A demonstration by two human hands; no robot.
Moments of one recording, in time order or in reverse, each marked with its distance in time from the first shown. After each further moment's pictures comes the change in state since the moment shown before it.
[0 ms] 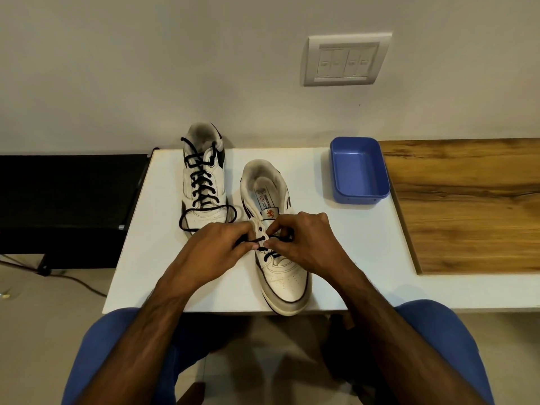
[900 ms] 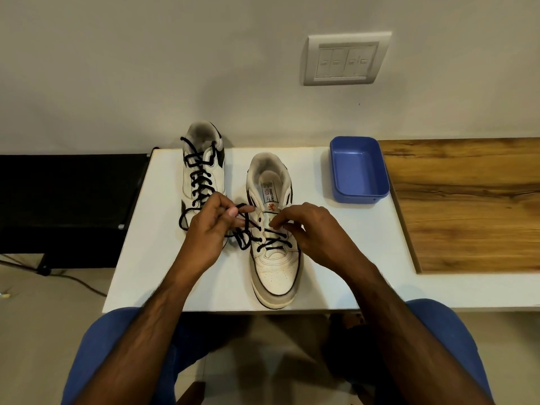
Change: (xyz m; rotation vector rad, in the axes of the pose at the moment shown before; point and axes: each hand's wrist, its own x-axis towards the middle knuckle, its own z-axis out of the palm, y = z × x) left_hand 0.008 0.002 0.000 -0.805 0.255 -0.292; right_hand 0.000 0.009 -0.019 0.076 -0.017 -0.140
